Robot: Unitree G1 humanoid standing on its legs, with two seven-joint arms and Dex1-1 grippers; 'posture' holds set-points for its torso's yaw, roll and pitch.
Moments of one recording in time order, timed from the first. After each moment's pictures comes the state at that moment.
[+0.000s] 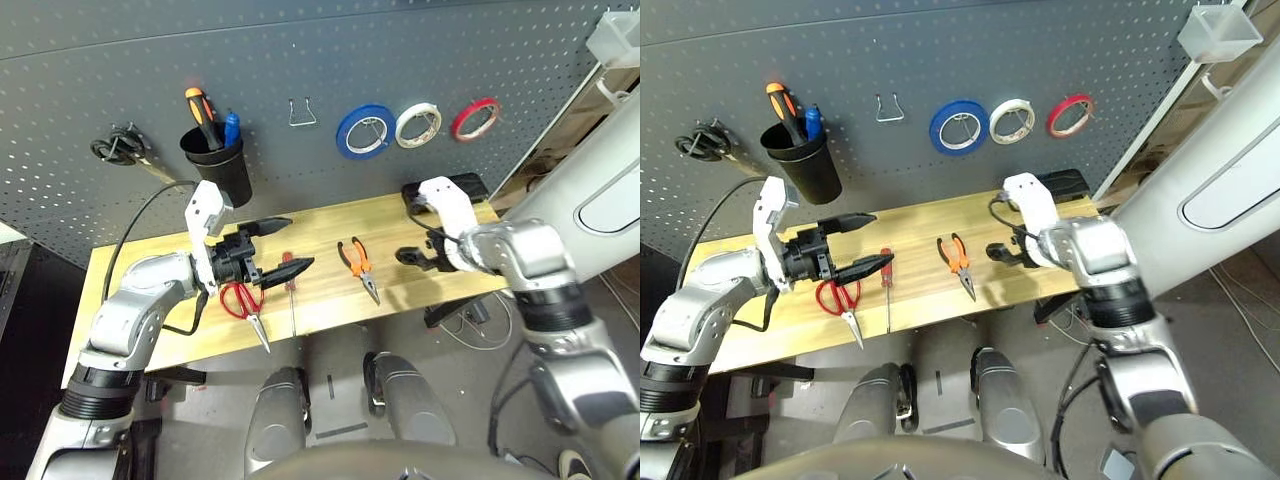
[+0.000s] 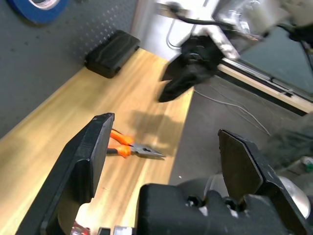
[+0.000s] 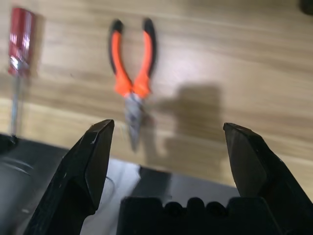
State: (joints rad) left arm -0.11 0.65 0.00 -0.27 -0.51 0.41 -0.96; right arm -0.69 -0.16 0.06 0.21 0.12 1.38 0.34
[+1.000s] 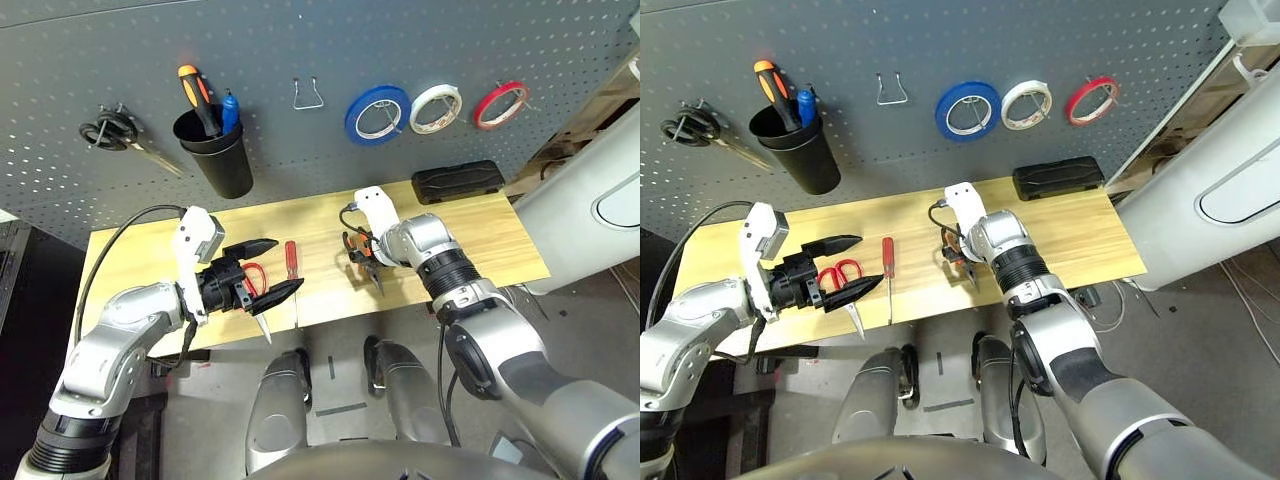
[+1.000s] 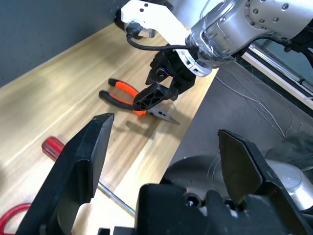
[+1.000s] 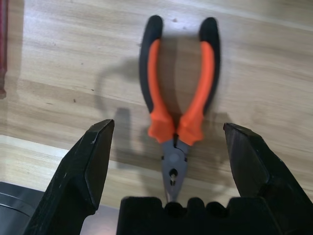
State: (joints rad) left arm 0.07 0.68 0.08 -0.44 -0.51 0.49 -0.83; right arm -0.84 0.06 0.08 0.76 0.05 1.01 0.14
